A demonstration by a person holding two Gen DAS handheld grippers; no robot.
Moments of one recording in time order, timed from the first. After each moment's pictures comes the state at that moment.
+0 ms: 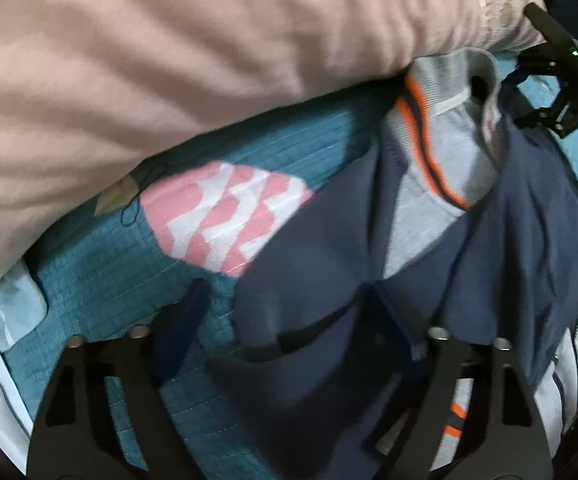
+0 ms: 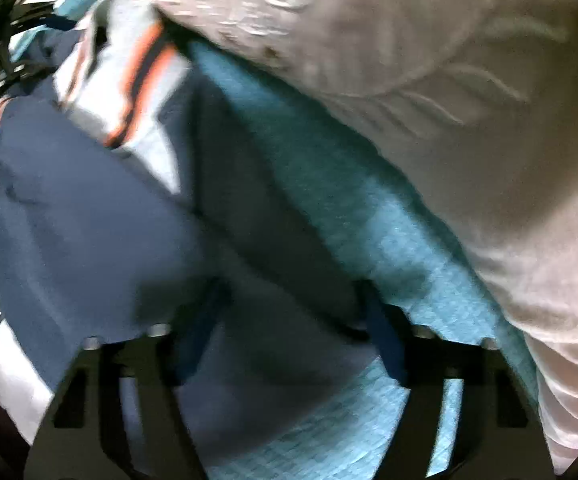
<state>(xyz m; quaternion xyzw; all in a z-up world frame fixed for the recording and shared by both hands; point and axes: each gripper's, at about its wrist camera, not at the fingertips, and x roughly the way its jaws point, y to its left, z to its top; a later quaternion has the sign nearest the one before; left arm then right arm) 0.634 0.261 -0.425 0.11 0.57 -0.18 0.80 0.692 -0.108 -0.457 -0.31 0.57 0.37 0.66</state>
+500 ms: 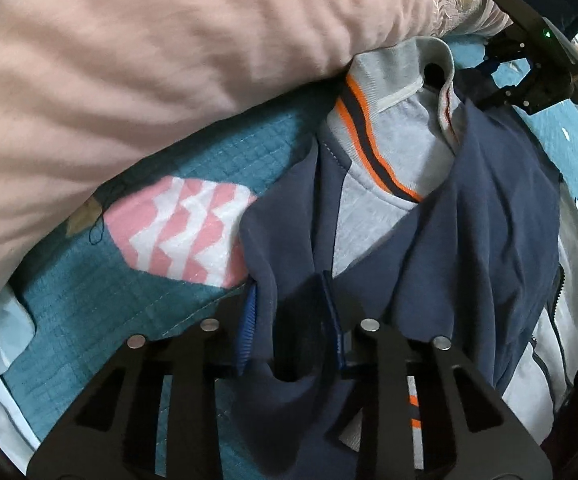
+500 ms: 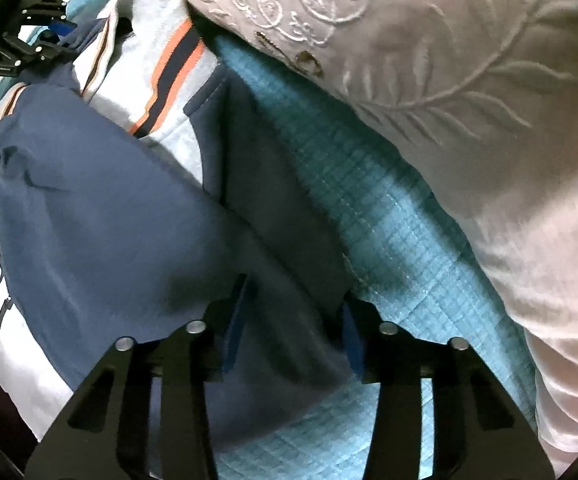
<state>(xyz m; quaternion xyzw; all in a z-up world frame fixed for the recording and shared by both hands) 0.642 0.216 -0.406 0.12 0.58 -0.22 0.78 0.692 -0.101 -0.454 -0.31 0.58 0.39 0.65</state>
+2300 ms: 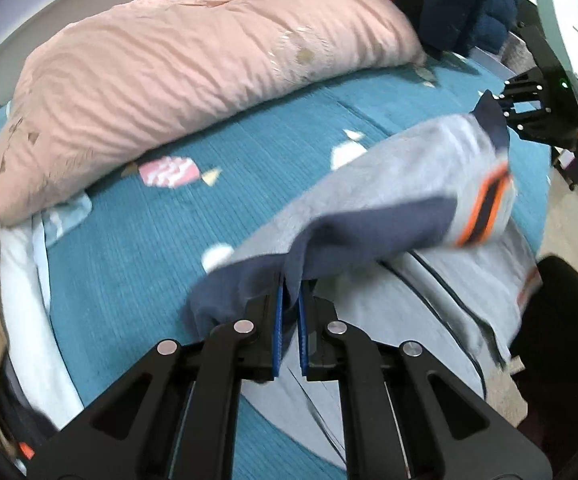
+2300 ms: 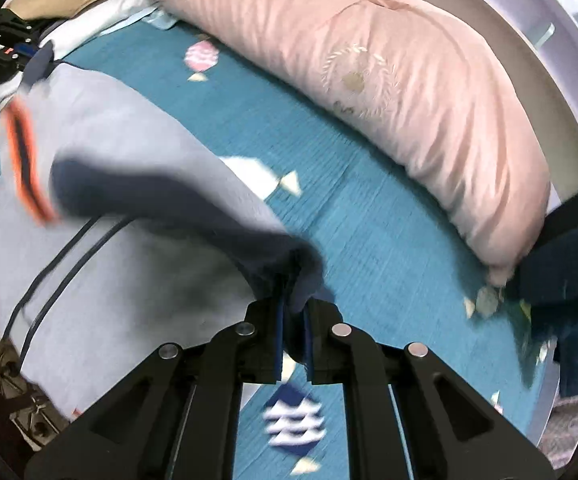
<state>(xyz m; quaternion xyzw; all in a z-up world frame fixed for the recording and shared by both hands) 0.363 0.173 -0.285 0.12 0.48 -0.20 0.85 0.407 -0.166 -0.303 -0.32 0.44 0.28 0.79</state>
